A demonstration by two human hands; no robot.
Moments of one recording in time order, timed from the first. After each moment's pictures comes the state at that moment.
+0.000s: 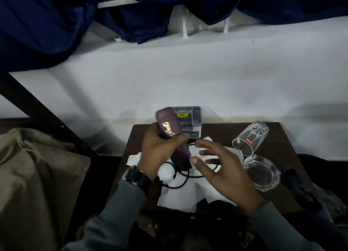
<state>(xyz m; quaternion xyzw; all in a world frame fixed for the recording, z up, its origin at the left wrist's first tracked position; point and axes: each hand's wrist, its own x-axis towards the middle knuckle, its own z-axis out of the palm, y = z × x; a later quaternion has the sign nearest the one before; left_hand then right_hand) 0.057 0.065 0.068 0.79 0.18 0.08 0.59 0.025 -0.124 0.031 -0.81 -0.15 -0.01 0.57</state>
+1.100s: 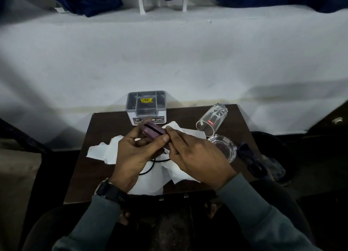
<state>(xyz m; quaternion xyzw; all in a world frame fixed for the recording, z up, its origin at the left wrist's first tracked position) 0.017 0.030 0.033 0.62 0.07 0.00 0.79 0.021 -0.145 0.035 -0.89 -0.32 -0.30 0.11</state>
